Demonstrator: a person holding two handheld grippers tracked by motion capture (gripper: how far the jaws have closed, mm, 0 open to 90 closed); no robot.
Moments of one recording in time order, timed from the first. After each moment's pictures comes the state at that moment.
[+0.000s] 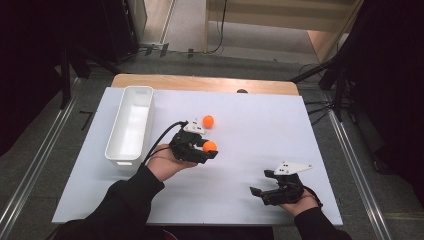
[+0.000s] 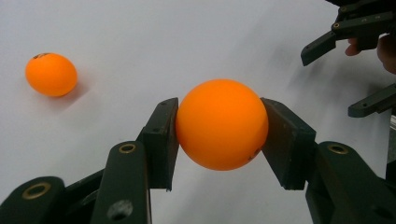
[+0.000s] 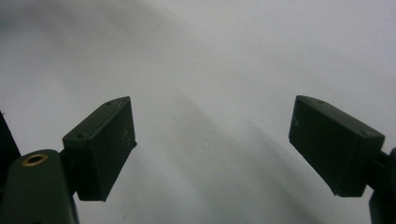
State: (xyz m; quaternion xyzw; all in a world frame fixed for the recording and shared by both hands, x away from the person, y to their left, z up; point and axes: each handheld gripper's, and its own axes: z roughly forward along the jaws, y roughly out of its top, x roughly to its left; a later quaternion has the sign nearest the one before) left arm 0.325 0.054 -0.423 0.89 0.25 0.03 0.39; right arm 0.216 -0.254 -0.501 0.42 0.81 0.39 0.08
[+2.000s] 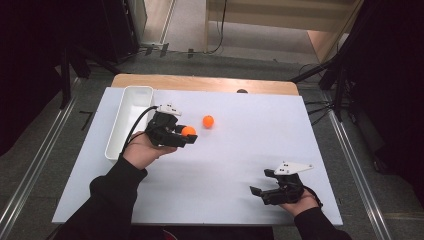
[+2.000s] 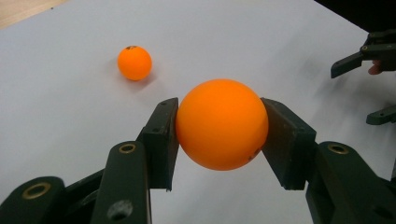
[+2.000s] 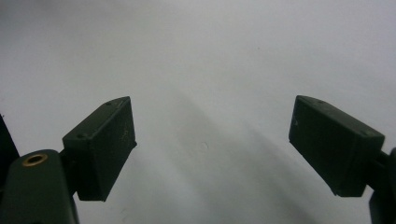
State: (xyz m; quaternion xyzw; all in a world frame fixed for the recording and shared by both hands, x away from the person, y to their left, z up) left arm 0.349 0.106 -0.390 0.87 0.31 0.04 0.39; right arm 0.216 -0.255 -0.500 0.42 0.81 0.40 0.08
